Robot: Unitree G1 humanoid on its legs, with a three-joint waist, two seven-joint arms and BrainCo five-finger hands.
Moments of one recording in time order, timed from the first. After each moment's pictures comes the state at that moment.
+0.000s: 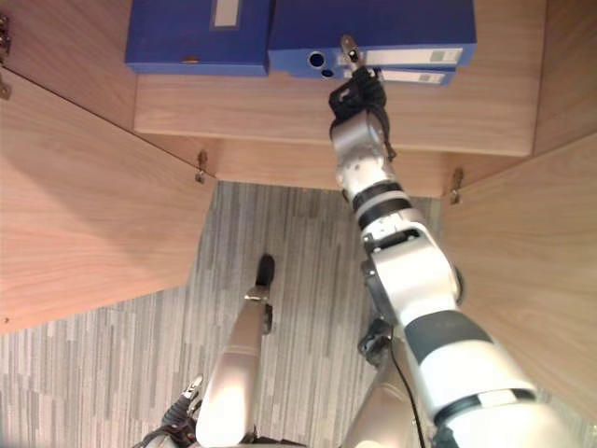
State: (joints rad) left arm 0.14 0.08 0.05 0.89 -0.59 -0.08 0.01; right arm -1.37 -0.21 0.19 1.03 1.24 -0.16 -0.44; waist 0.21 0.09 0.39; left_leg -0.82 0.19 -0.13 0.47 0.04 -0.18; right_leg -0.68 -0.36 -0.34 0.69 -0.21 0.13
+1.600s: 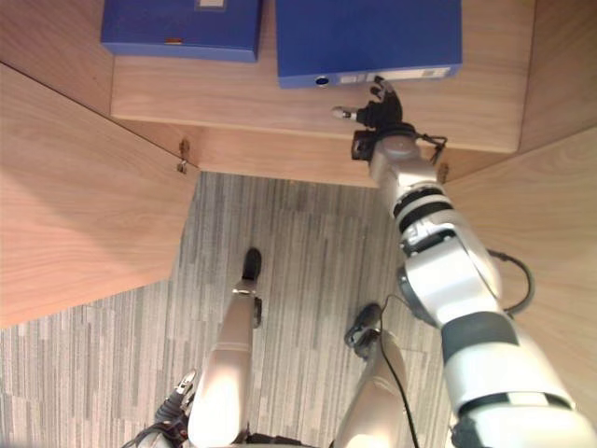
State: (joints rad) left arm 0.14 0.10 0.06 0.87 -0.62 -0.11 -0.03; right arm -1.34 -0.41 0.48 1.14 0.76 0.05 -0.22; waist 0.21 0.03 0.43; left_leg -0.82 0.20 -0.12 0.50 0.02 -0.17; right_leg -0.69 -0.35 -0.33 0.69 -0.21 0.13
